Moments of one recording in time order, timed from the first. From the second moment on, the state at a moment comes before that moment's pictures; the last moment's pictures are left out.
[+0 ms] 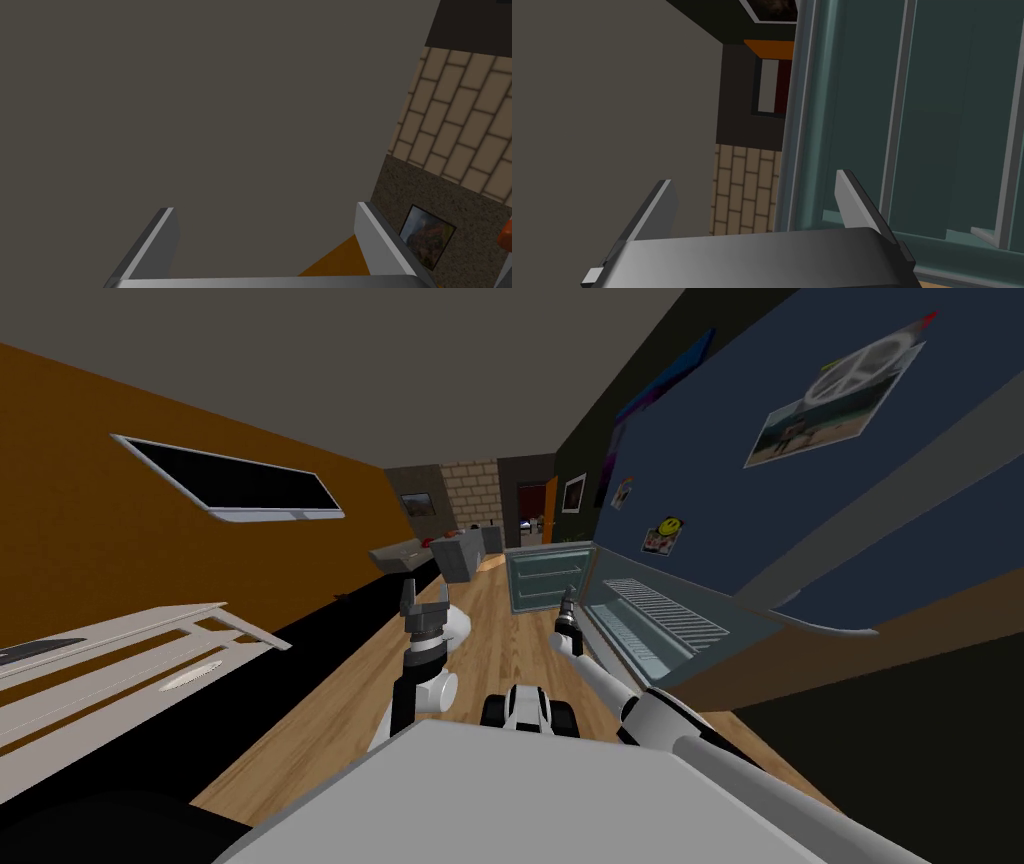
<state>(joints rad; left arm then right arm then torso) 0.45 0.01 -0.04 -2.24 0.09 -0.62 0.10 -0.47 -0.18 0.54 -0.87 -1.34 -0.99 -2.23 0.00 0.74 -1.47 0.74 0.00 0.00</state>
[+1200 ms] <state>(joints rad) 0.45 0.01 -0.04 -2.24 0.09 -0.62 0.10 -0.62 0.00 0.38 -0.78 -1.36 -1.10 -2.00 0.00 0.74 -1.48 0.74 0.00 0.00</state>
